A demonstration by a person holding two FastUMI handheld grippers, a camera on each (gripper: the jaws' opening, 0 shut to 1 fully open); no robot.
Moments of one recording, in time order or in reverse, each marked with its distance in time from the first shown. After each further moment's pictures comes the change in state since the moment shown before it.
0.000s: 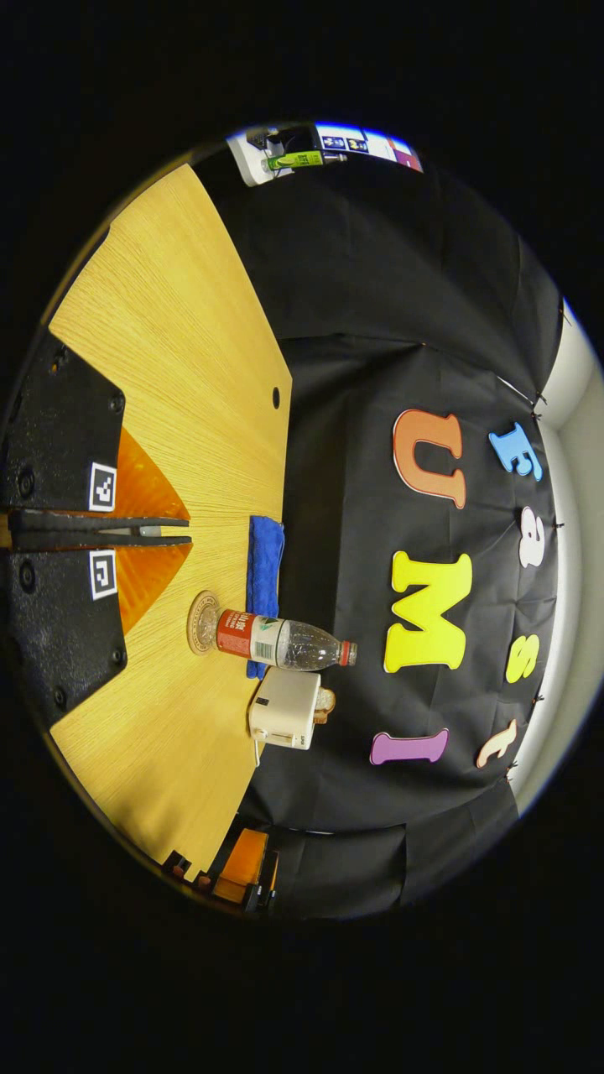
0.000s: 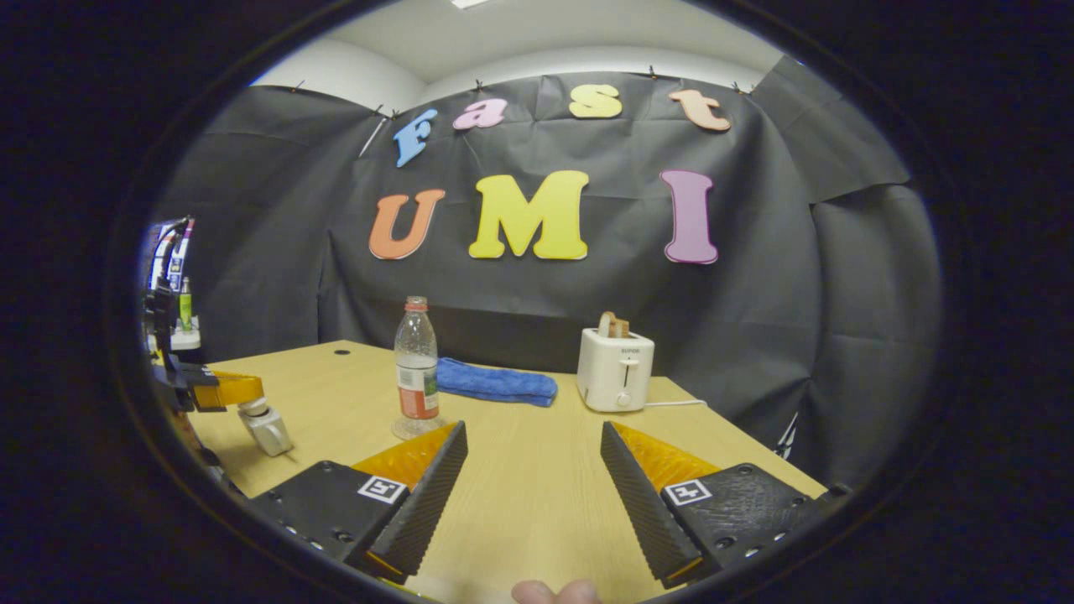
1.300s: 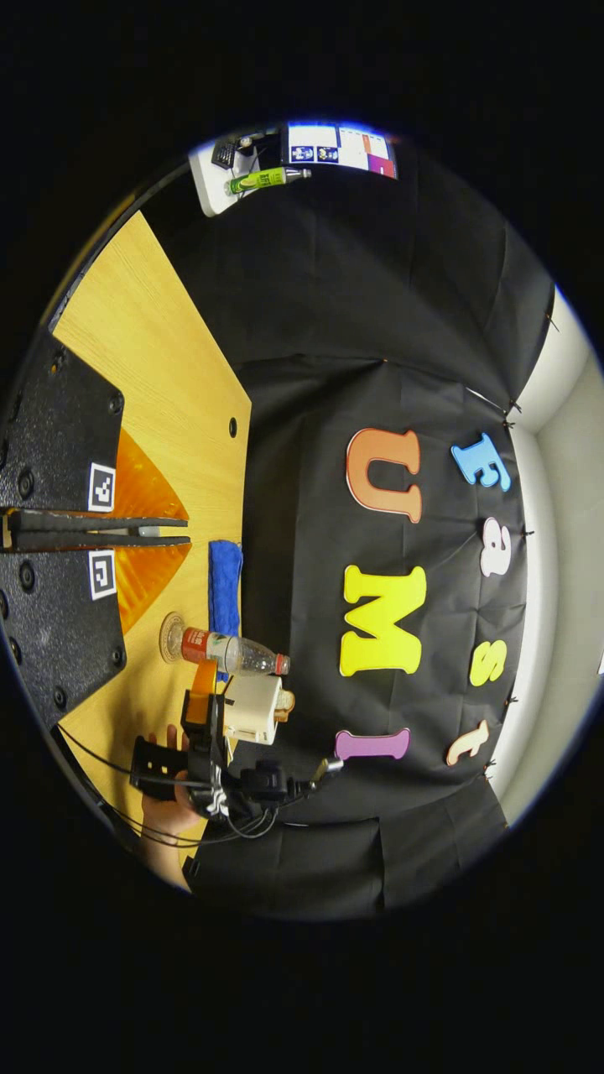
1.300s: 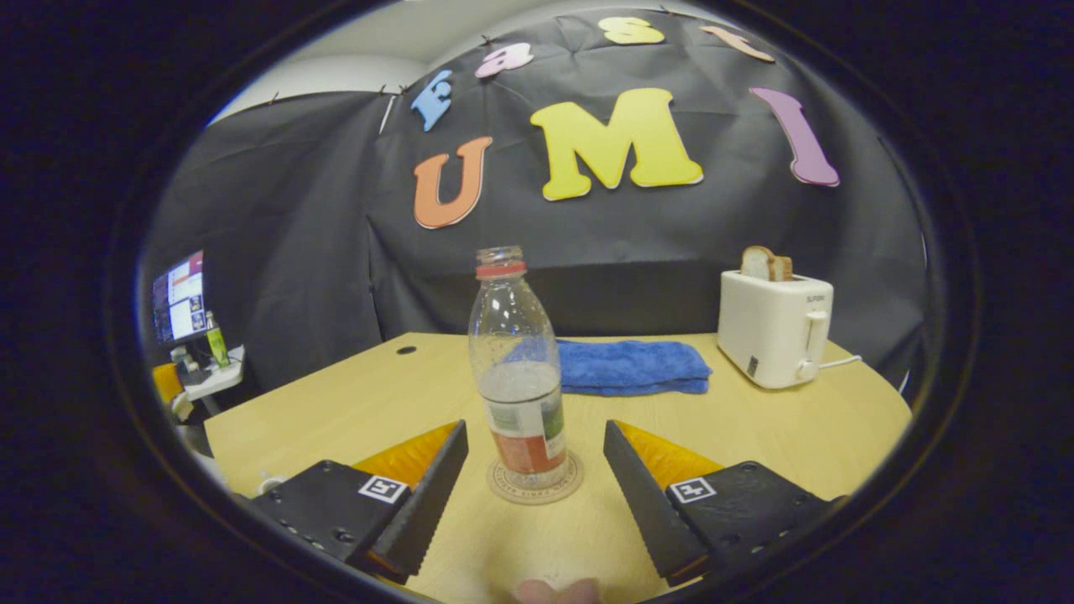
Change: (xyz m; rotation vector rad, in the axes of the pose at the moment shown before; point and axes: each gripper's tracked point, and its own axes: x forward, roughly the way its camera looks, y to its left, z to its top) left arm -0.059 0.045 0.071 0.027 -0.111 -0.012; right arm 0.135 0.146 -0.008 0.139 0.172 0.261
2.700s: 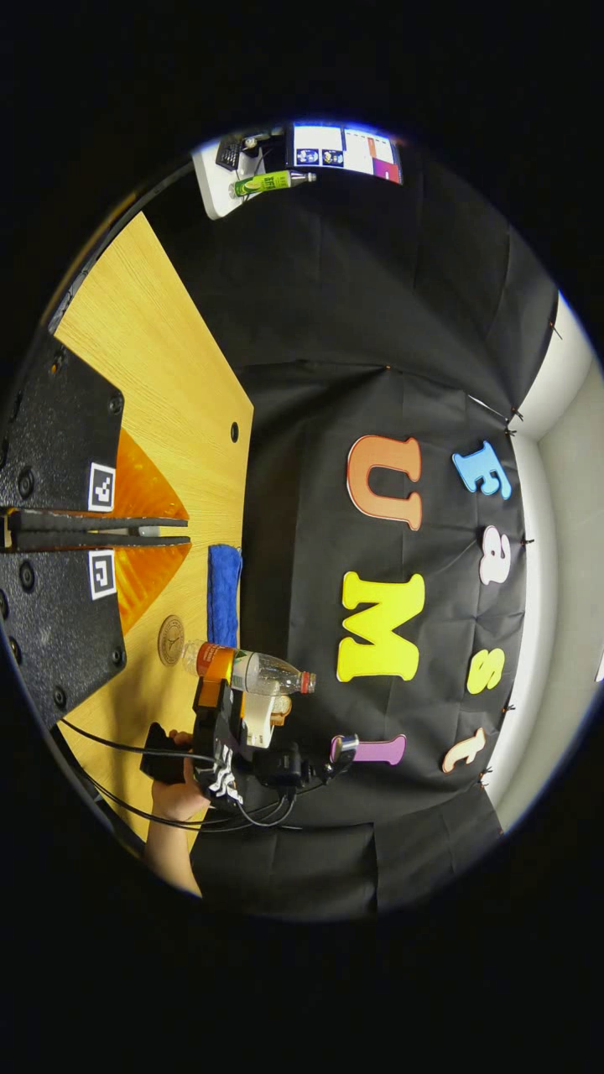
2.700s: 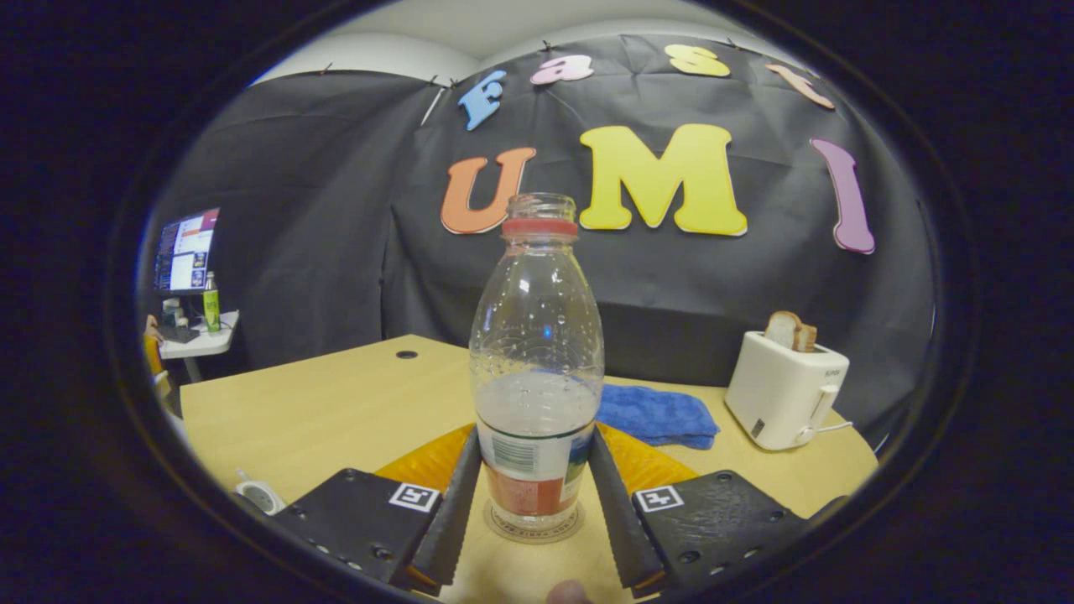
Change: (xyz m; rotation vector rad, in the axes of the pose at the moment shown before) left arm -0.005 0.022 0.001 -0.022 0.009 0.027; right arm 0.059 0.037 0.030 -0.174 -0.048 0.005
